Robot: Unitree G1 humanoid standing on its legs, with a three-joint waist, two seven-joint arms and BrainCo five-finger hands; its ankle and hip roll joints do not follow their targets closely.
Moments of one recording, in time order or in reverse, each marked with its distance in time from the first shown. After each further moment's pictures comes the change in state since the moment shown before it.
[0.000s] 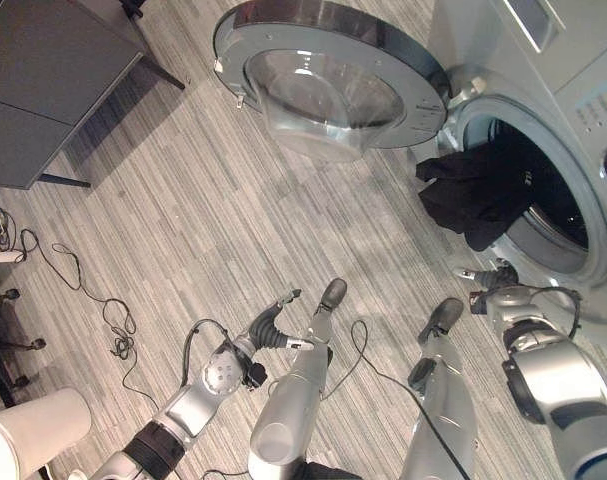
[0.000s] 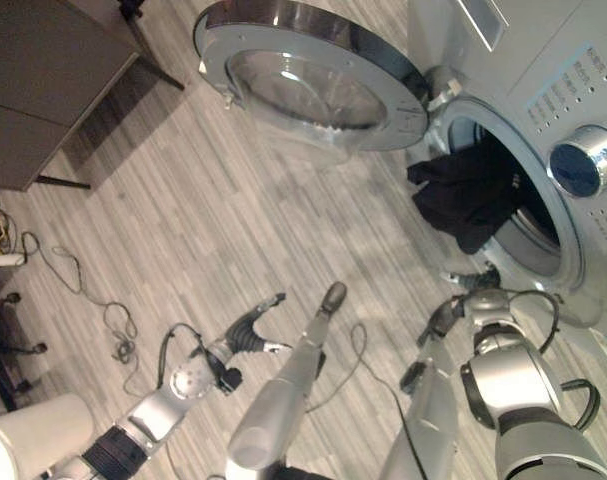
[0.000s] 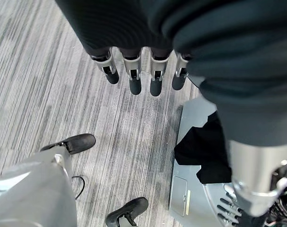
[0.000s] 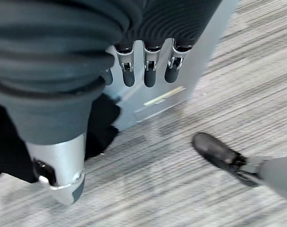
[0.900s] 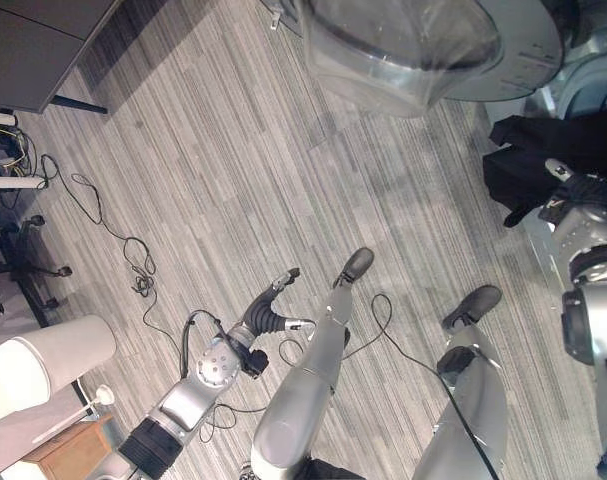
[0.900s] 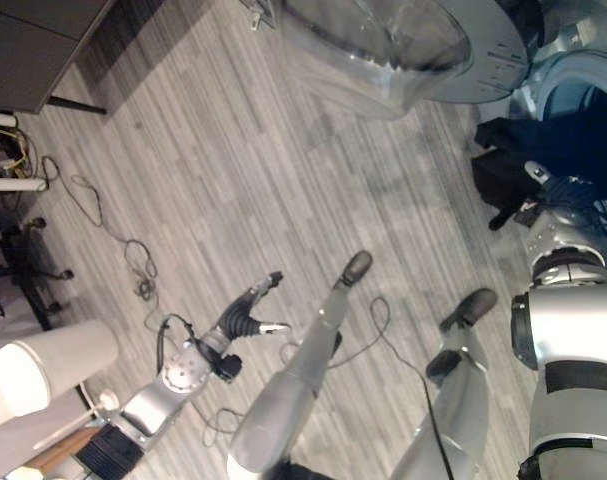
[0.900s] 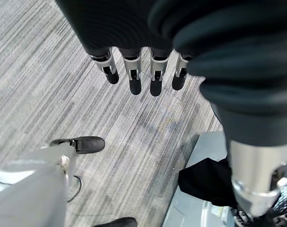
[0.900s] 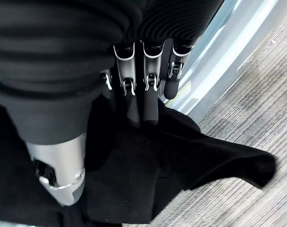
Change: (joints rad) left arm -0.003 0.012 0.036 -0.107 -0.145 -0.025 0.043; right arm -0.330 -0.209 -0.076 0.056 0.347 0.004 -0.025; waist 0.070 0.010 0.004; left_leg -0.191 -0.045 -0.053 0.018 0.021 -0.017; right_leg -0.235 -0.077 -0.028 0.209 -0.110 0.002
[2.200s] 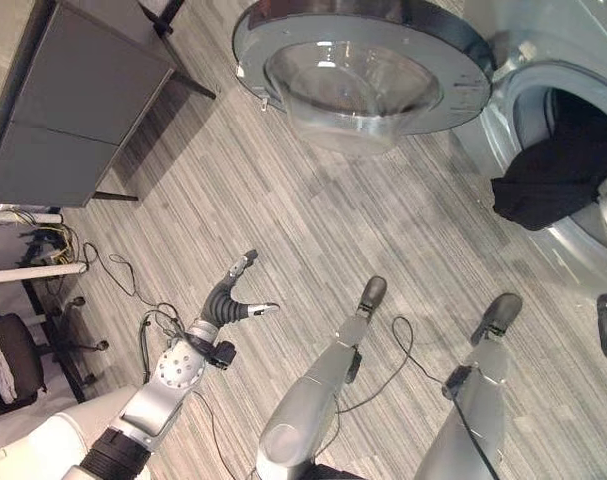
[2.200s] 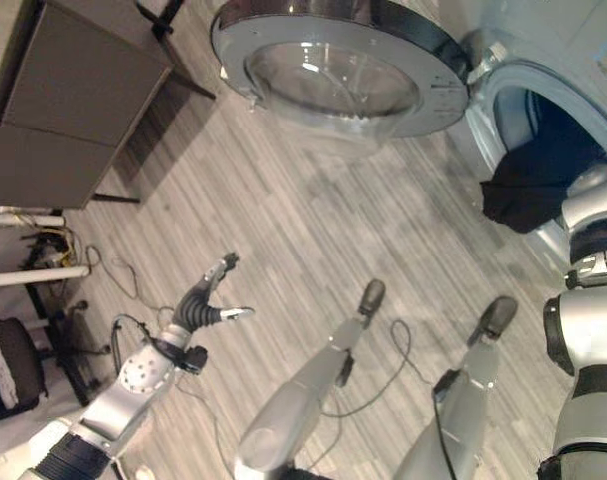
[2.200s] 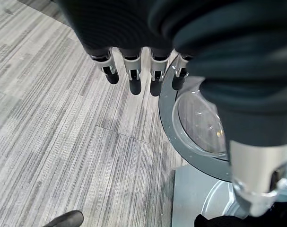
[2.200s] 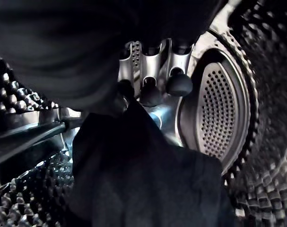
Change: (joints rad) left arm 0.091 0.104 0.151 -0.047 -0.002 -0.076 0.073; right arm -0.044 -0.129 0.195 -0.313 -0.881 0.245 -0.624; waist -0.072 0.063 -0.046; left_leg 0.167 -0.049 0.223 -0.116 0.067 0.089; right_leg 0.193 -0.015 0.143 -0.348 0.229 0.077
